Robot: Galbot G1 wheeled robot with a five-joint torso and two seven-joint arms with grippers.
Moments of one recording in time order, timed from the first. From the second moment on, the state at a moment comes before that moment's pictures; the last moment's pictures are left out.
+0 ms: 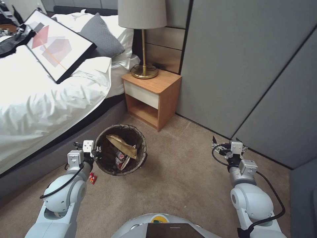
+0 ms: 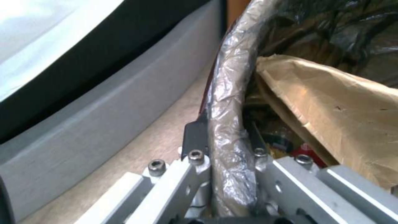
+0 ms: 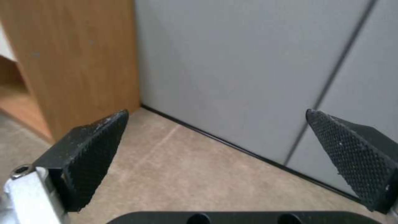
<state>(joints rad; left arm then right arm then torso) 1.51 -1.32 -0.71 -2.28 -0.27 0.74 -0.08 -1.55 1.43 0.73 2.19 0.12 -0.31 0.09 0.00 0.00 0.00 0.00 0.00</state>
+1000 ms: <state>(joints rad) 1.50 -1.32 -0.71 -2.27 -0.28 0.74 -0.09 -1.54 1.44 0.73 2.18 0.12 -0.31 0.09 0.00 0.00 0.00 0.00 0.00</state>
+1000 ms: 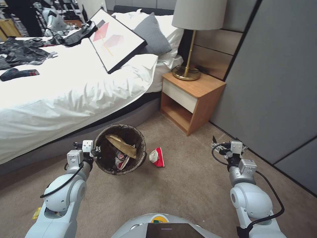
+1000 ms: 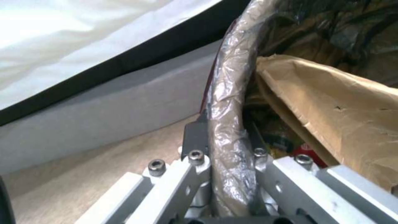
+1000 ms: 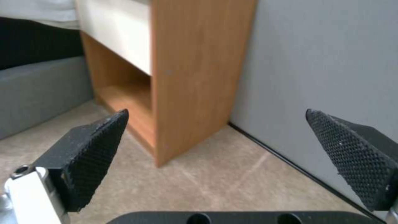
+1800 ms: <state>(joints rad) 1.50 -1.31 -0.71 -2.27 -0.28 0.74 -0.09 -1.55 1.43 0.72 2.18 0.12 -0.31 0.10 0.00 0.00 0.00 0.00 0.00</state>
